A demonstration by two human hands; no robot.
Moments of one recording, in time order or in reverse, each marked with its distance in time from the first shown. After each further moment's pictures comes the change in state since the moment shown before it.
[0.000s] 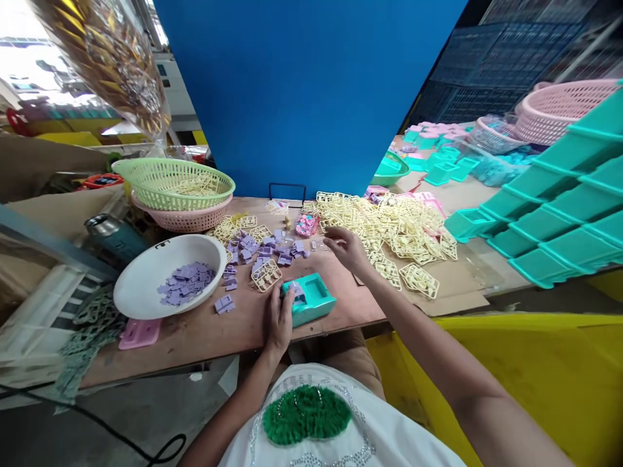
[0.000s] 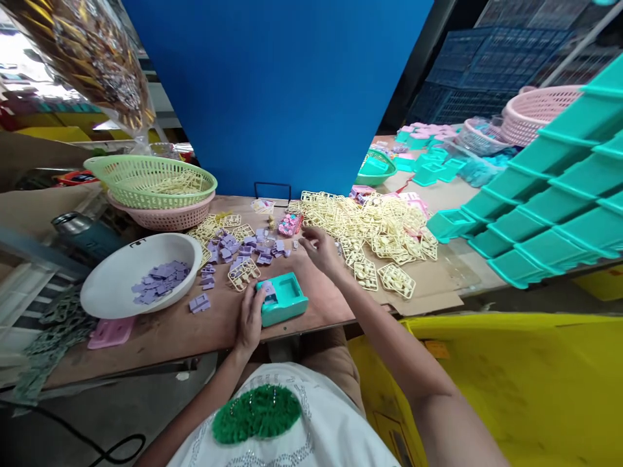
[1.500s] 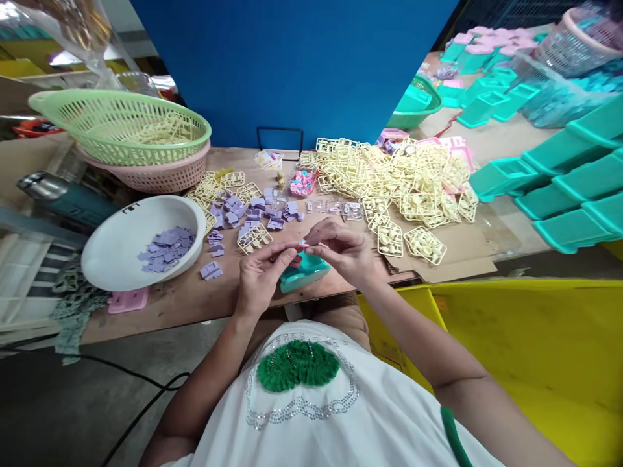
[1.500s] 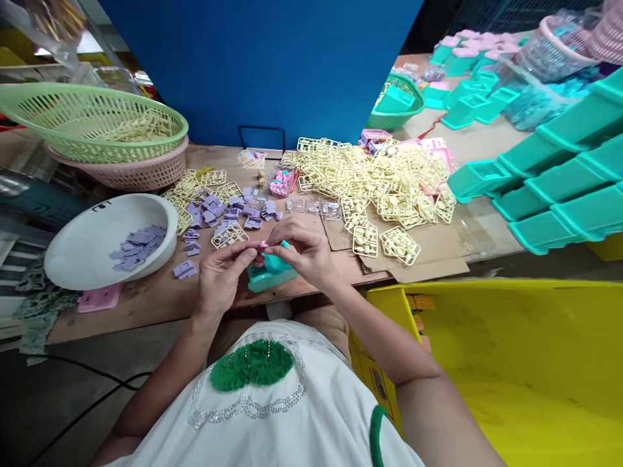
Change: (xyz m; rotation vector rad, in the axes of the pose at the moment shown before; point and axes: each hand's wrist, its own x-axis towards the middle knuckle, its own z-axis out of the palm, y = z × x) left_hand 0.013 0.088 0.002 -0.197 -0.187 -0.019; right_hand -0.076 -0.048 -0.007 0.901 -0.025 -0.200
